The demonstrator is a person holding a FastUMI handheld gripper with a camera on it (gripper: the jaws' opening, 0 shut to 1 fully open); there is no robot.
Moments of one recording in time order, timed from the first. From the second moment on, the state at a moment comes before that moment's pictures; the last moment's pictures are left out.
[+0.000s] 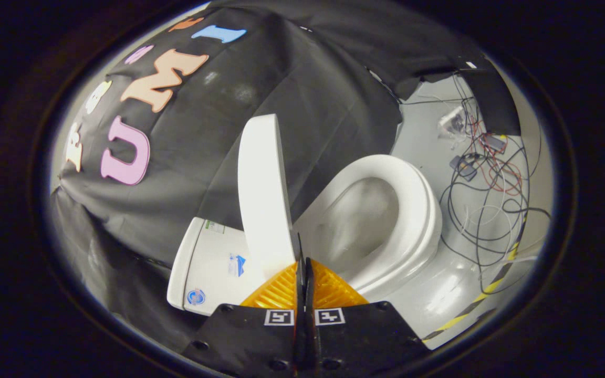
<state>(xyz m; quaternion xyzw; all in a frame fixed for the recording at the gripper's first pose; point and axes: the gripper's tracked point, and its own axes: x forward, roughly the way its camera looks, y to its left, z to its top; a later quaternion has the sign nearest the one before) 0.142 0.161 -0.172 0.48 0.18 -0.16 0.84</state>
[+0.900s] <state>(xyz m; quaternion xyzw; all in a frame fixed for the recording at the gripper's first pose) 0.170 0.206 -0.094 0.37 0.16 -0.16 0.90</state>
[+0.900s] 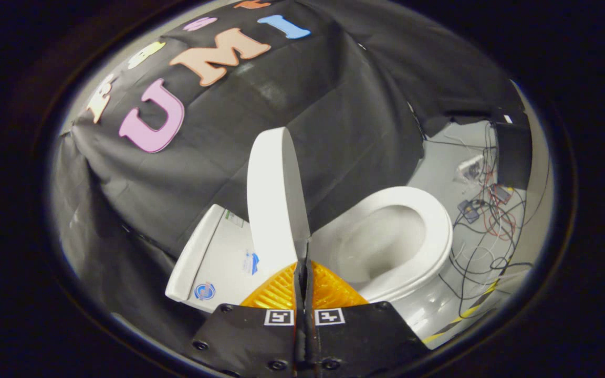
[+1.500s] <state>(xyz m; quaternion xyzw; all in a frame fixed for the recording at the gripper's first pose) 0.193 0.254 -0.064 0.28 0.18 -0.14 0.93</state>
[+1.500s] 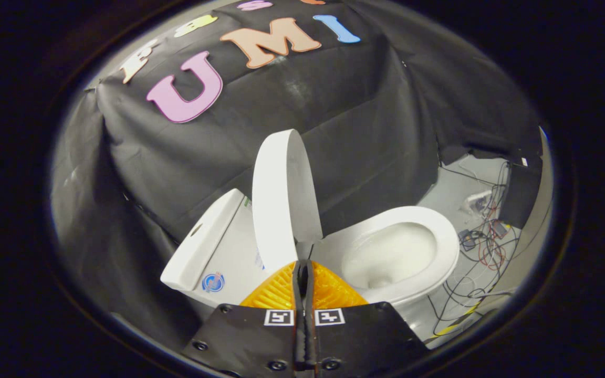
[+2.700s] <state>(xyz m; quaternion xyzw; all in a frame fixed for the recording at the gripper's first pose) 0.235 0.343 -0.044 0.17 0.20 -0.09 0.96</state>
